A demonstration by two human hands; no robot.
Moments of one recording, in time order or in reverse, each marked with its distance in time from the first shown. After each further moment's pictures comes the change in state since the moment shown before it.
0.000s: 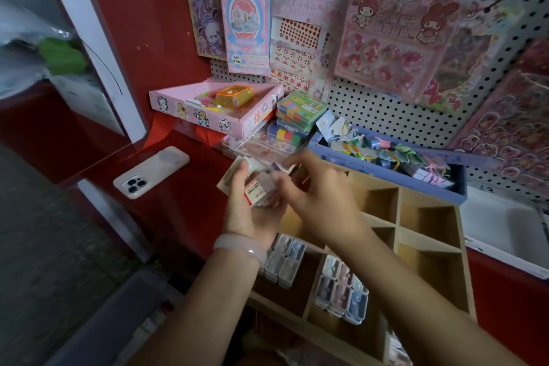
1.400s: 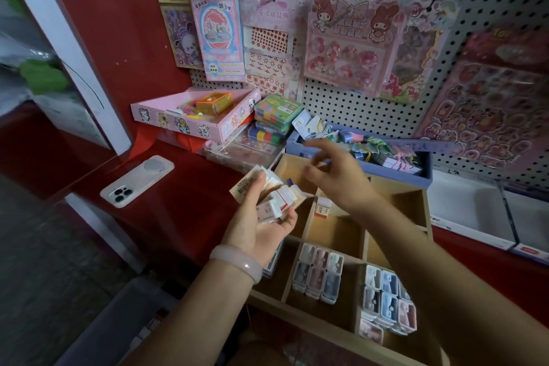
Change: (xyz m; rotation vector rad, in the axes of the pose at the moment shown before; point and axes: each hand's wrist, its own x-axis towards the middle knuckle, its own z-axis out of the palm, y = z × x) left_hand -0.036 -0.026 0.023 0.033 0.169 -0.261; right_hand 0.004 0.059 -0.049 0.072 -0.047 0.116
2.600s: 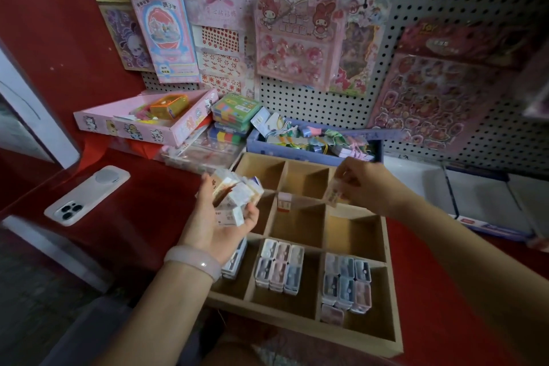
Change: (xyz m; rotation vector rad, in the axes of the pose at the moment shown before) left_hand 0.004 -0.005 0.005 0.044 -0.063 0.008; right_hand -0.037 0.069 -0.084 -0.403 -0.118 0.125
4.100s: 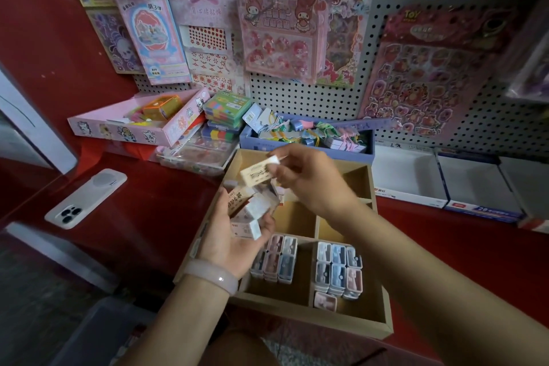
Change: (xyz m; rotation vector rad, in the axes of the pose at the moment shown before) left_hand -0.016 -0.034 0.004 0.058 -0.023 -0.064; right_hand -0.016 -0.089 0.022 0.622 0.125 -0.049
